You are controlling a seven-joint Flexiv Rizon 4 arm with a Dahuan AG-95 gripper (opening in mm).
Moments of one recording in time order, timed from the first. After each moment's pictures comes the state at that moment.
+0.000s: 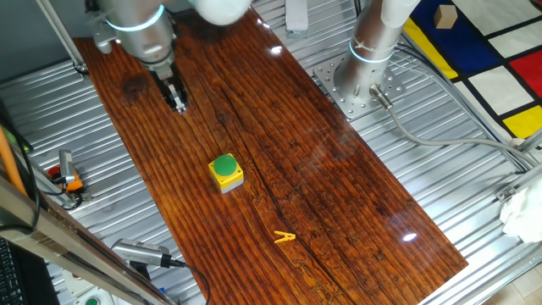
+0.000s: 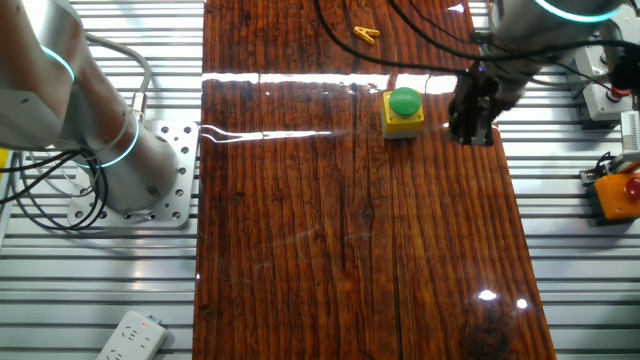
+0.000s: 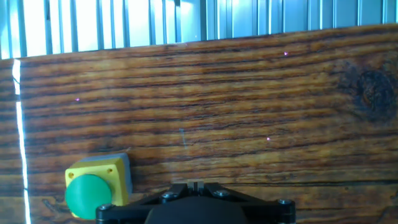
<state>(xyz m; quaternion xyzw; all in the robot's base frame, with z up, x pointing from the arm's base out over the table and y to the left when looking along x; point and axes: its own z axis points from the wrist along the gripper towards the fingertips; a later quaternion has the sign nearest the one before) 0.562 -0.006 0.190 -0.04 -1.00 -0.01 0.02</state>
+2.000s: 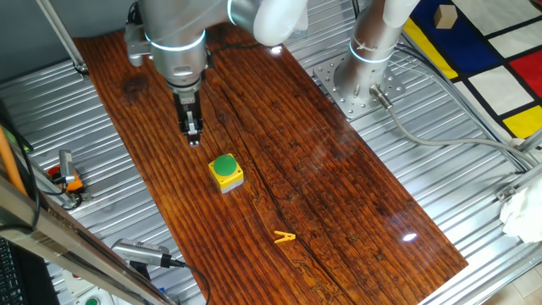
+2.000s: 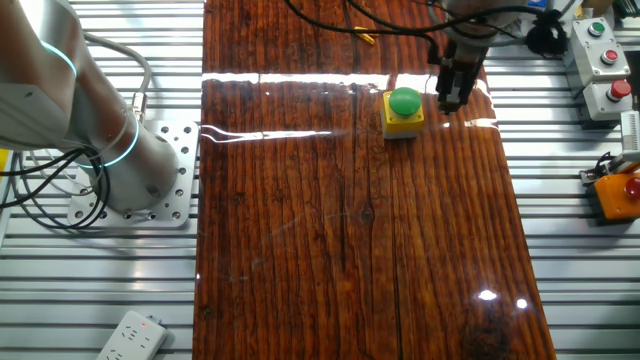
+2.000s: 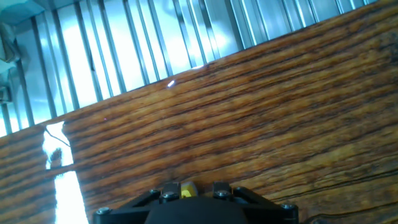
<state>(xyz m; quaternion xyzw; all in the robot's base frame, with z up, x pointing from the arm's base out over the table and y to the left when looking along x) 0.564 0.060 0.175 -0.12 -0.99 -0.04 -0.05</state>
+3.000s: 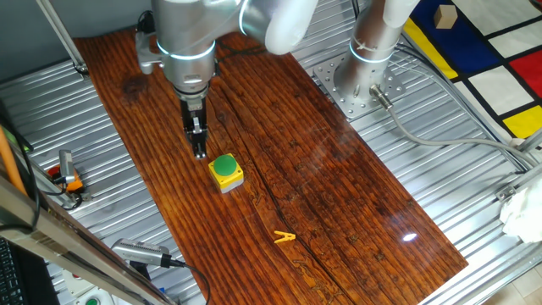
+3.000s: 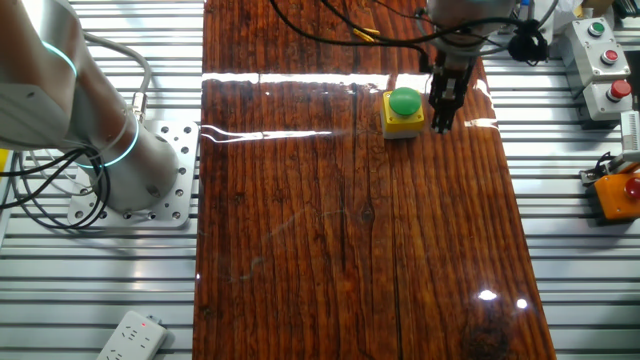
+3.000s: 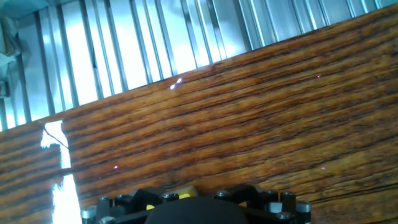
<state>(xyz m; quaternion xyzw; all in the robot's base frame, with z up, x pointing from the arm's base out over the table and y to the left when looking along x) 0.563 0.062 0.154 -0.10 -0.99 -0.04 -0.06</state>
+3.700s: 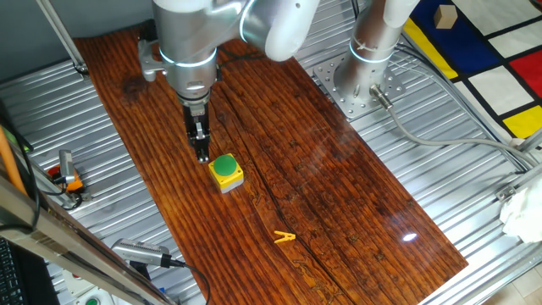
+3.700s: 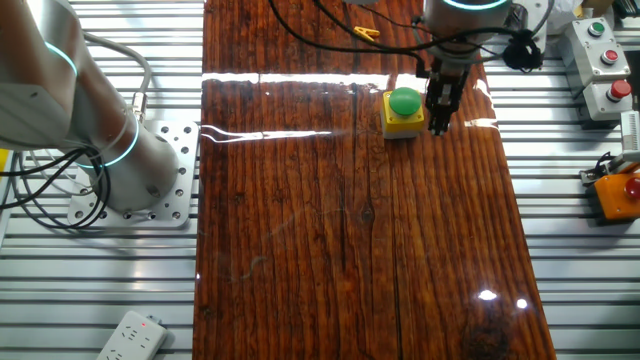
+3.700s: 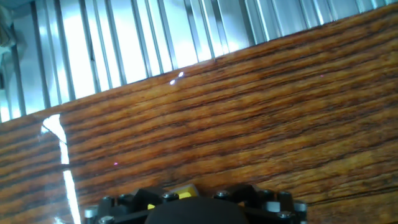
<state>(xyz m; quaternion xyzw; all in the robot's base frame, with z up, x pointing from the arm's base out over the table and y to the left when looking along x) 0.558 0.069 0.136 -0.10 -0.99 -0.04 -0.06</state>
